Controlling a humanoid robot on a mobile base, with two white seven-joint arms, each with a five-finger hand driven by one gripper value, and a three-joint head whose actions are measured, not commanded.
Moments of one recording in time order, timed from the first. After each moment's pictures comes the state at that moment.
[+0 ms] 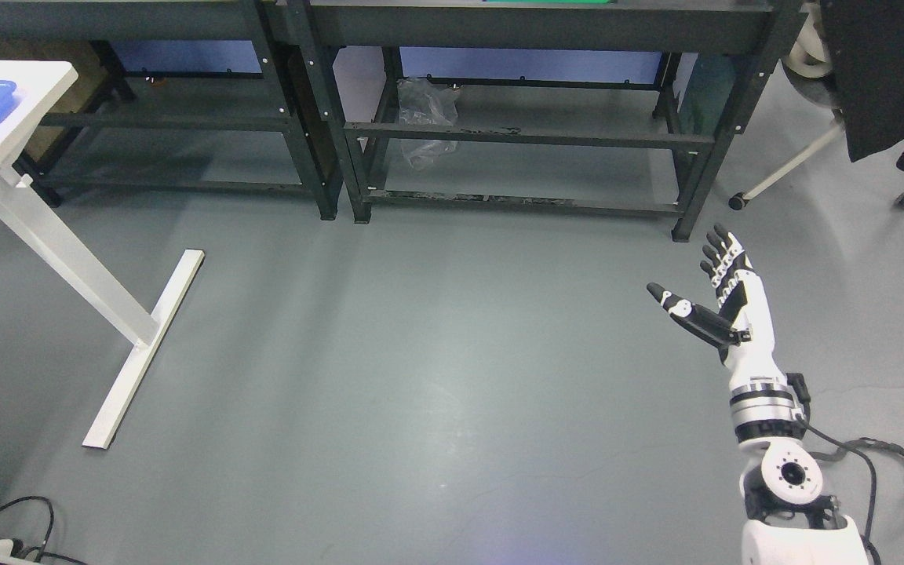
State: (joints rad) left arm 0.00 0.00 -0.08 0.00 0.13 0.01 0.18; right arm 0.00 0.00 -0.04 -1.51 0.00 -0.13 0.02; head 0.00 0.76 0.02
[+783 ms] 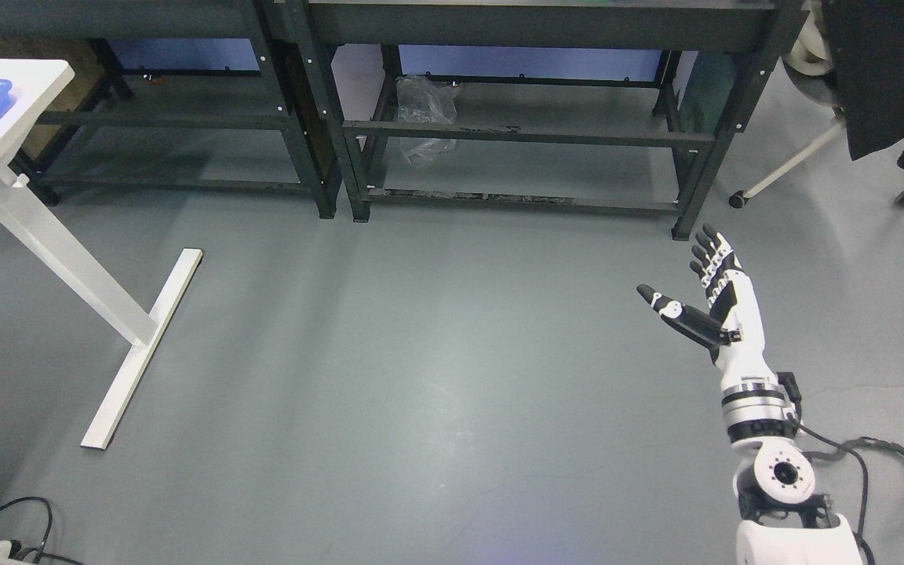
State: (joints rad) left arm 0.00 0.00 -0.08 0.00 0.13 0.01 0.18; right arm 0.00 0.00 -0.02 -1.51 0.00 -0.13 0.02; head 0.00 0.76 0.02
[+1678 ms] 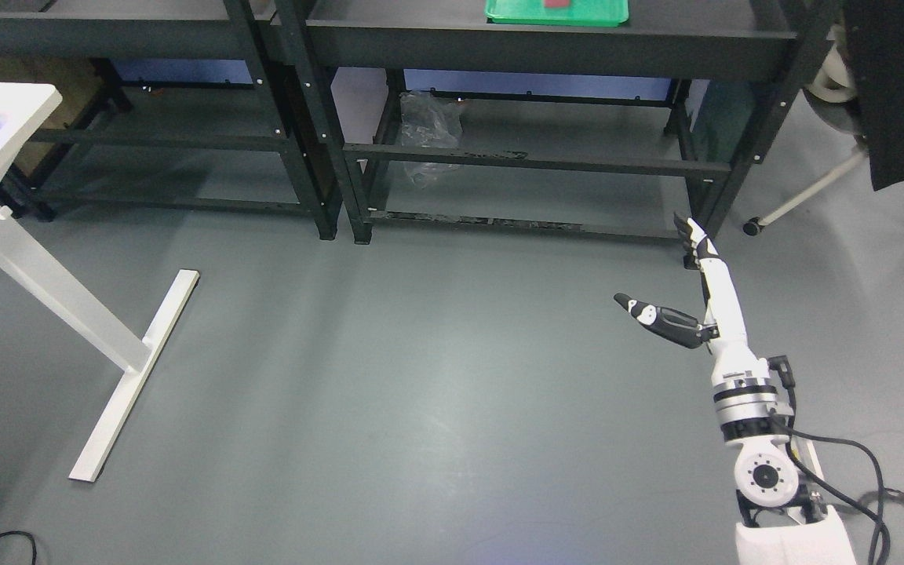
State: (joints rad) left arm 0.00 0.00 -0.08 0.00 0.13 0.01 0.18; right arm 0.00 0.00 0.00 -1.54 0.44 -0.25 0.00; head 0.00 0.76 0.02
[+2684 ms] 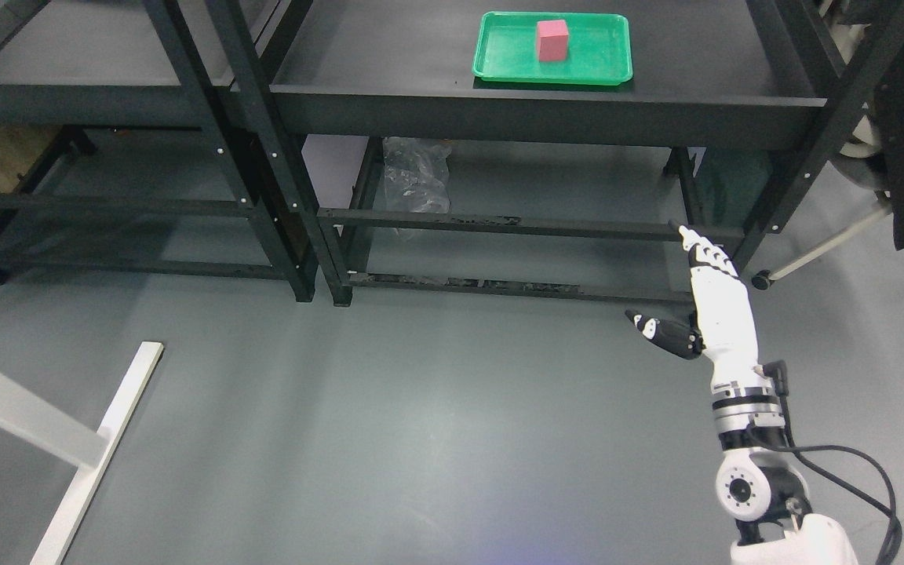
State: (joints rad) left arm 0.00 0.00 -0.08 0.00 0.13 0.01 0.18; right arm 0.04 0.00 0.02 -1.61 0.92 -0.18 -0.18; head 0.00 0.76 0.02
